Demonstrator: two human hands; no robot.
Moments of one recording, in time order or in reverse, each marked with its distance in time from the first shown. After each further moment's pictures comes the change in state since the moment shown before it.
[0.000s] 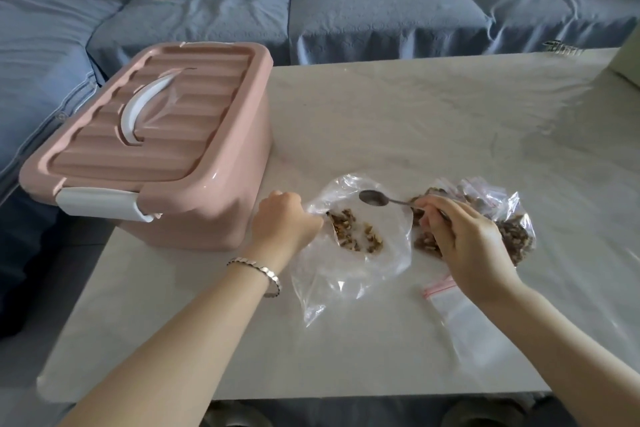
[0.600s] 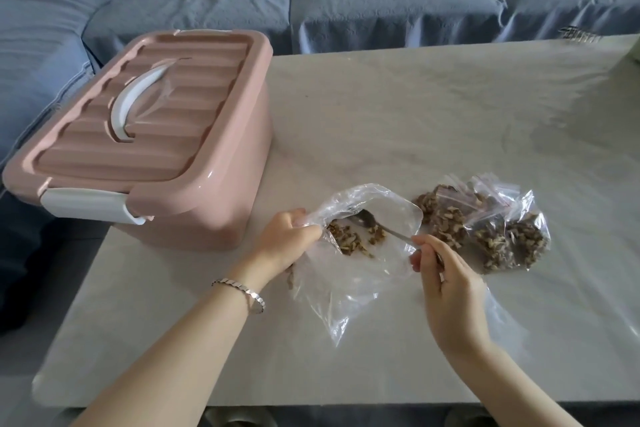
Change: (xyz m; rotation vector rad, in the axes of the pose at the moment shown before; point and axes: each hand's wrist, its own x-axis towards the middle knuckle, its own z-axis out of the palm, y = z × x) left_hand -0.006 -0.020 0.013 -0.556 -0.227 -0.065; right_hand -0.048 -0.008 0.045 0.201 0.126 0.263
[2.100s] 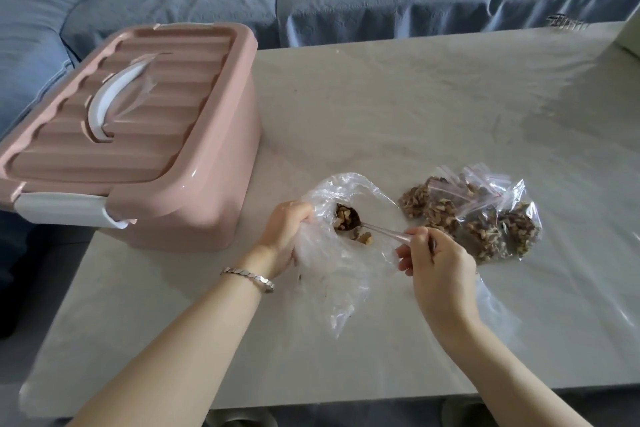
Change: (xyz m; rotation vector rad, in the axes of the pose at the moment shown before) left_hand 0.010 0.010 0.015 -0.363 0.020 -0.029; right_hand 0.016 -0.025 0.003 0.105 0.012 0.470
